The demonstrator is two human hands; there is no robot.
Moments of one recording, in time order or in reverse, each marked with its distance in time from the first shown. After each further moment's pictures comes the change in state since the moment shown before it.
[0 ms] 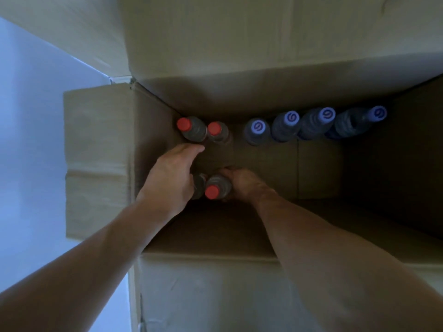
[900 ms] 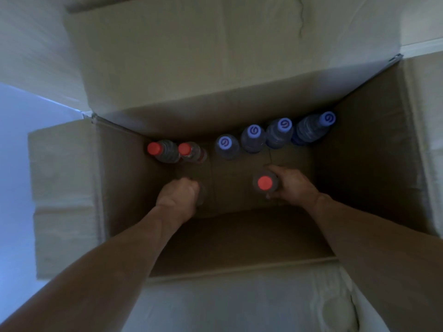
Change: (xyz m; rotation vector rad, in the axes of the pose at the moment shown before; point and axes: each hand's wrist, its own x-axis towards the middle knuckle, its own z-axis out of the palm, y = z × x) left_hand 0.060 0.015 0.075 0.528 -0.411 -0.041; right_hand -0.103 0.110 -0.055 0.173 0.257 0.308
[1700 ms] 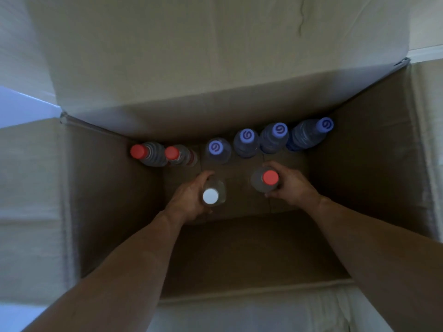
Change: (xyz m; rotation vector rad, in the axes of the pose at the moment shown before) left_hand 0.051 0.020 0.036 -0.649 0.138 0.189; right_hand 0.020 0.024 -0.005 0.154 0.120 -0.024
